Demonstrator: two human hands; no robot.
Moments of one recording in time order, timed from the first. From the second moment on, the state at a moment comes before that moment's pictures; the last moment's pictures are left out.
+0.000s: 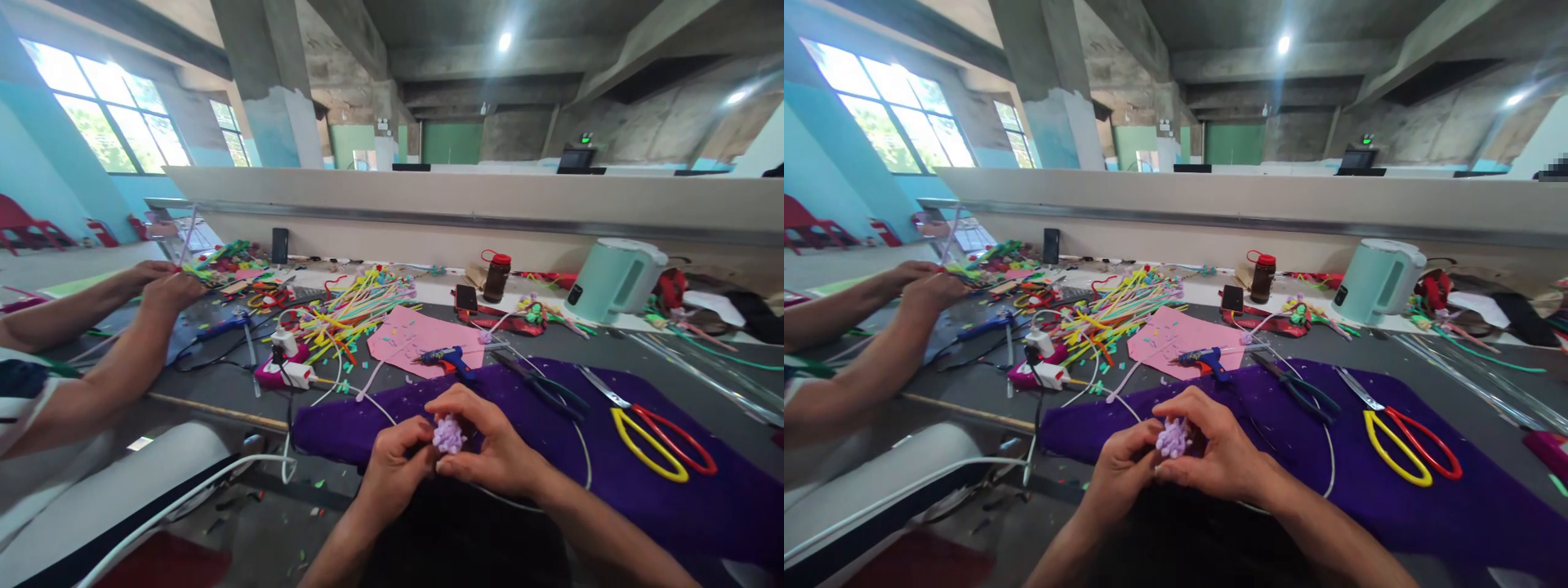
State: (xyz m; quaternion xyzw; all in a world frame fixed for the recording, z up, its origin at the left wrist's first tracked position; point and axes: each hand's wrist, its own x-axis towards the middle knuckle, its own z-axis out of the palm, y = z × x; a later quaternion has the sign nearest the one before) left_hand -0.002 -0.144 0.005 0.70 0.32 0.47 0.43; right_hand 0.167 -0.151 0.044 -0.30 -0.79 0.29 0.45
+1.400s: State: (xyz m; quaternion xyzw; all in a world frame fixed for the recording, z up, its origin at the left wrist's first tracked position) left_hand -0.001 -0.131 -0.017 0.46 0.33 0.42 0.70; right_hand 0.335 -0.087 -0.021 -0.74 -0.67 -0.04 0.03
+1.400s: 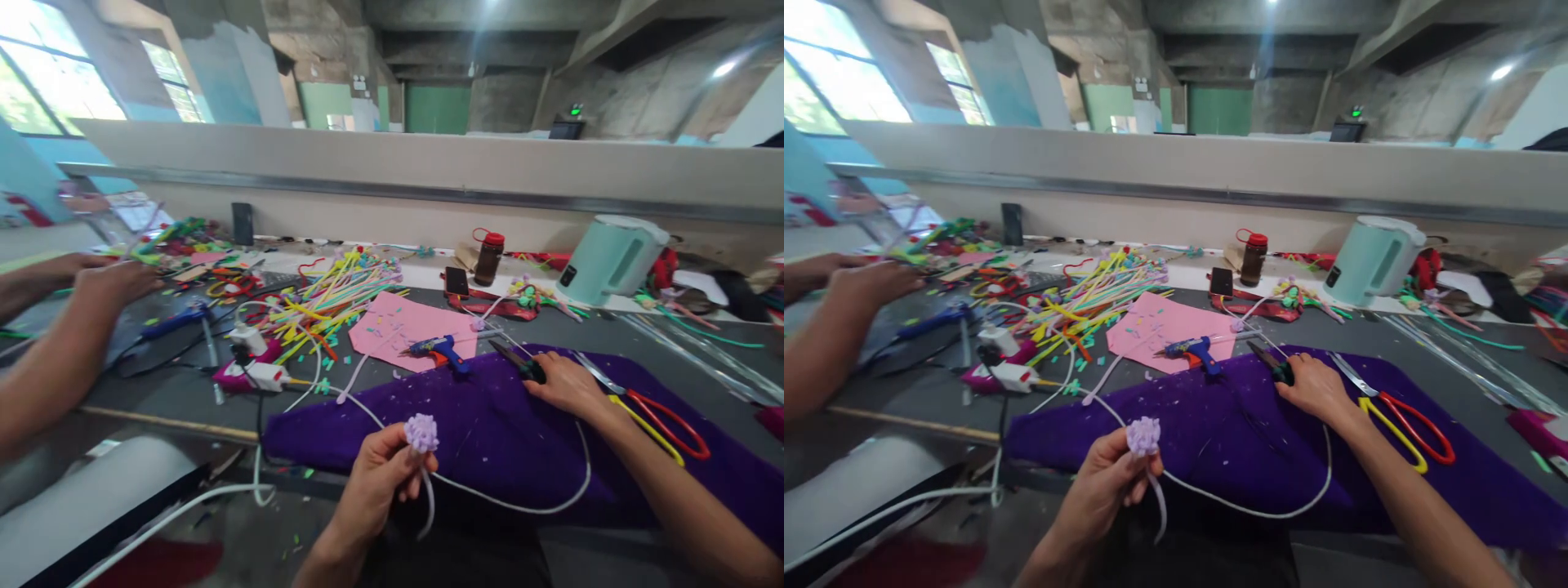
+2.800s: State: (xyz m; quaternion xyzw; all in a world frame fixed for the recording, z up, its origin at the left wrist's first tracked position) left_hand -0.014 -0.159 -0.009 0.44 0.32 0.50 0.67; right_hand 0.185 -0.181 0.007 -0.50 -0.68 0.45 0.30
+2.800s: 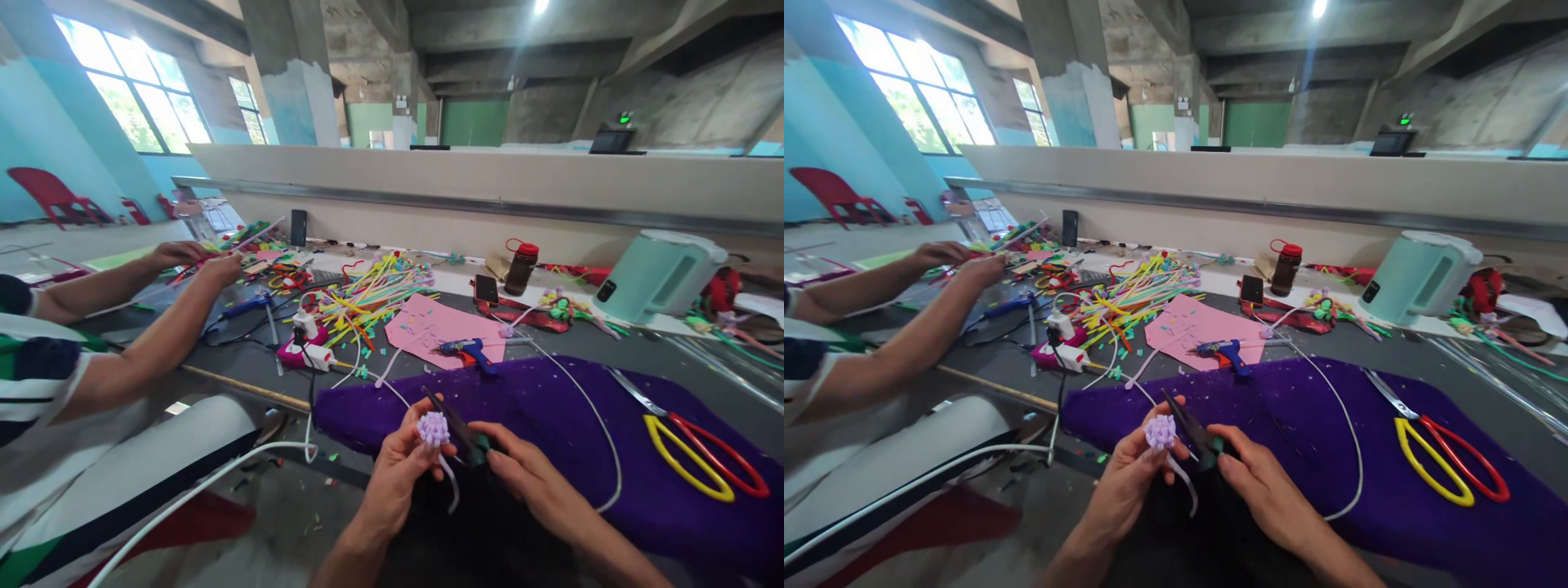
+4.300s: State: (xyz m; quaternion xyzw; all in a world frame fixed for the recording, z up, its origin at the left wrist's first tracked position) left_hand -0.027 -0.166 0.004 0.25 0.38 0.57 0.69; right_hand 0.148 -0.167 -0.027 -0.43 -0.85 -0.16 0.24
